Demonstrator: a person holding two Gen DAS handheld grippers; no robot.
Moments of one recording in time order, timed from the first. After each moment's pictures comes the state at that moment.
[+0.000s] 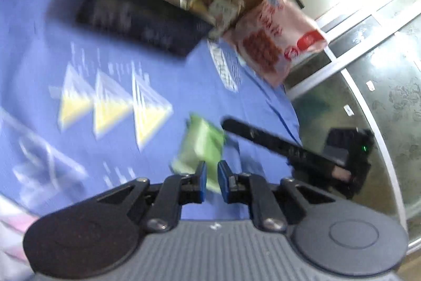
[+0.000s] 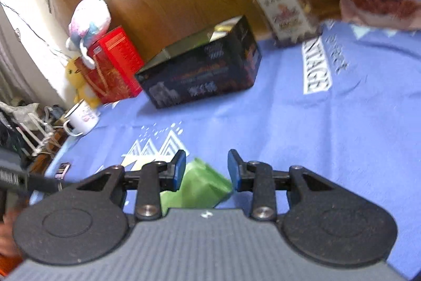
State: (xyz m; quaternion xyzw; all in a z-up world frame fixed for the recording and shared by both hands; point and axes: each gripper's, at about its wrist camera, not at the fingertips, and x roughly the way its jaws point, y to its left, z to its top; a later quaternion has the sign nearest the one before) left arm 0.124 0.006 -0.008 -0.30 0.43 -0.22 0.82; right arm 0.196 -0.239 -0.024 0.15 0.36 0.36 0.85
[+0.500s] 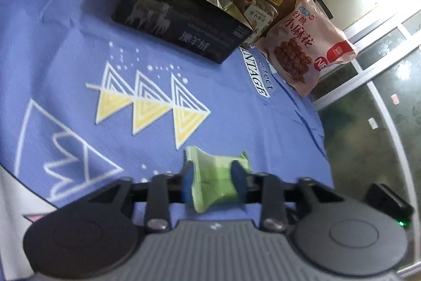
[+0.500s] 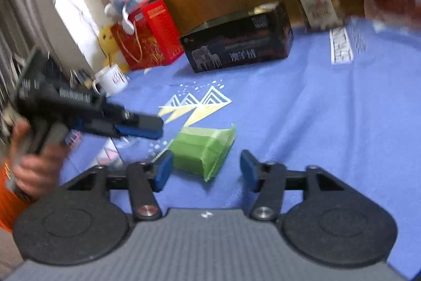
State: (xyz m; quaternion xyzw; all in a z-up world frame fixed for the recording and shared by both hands) left arm 0.126 0.024 -0.011 -0.29 0.43 -0.15 0.84; right arm 0.111 -0.237 -0.019 0.07 0.34 0.41 0.85
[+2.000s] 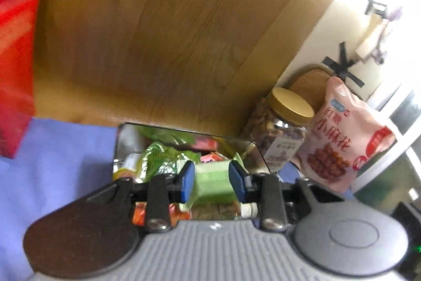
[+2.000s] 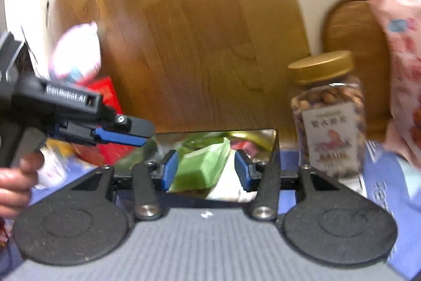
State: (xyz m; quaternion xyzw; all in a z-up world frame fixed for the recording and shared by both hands) left arm 0.305 0.067 0.081 -0.20 0.35 -0.08 0.91; right arm 0.281 -0.177 0.033 0.09 0.22 0.35 0.91
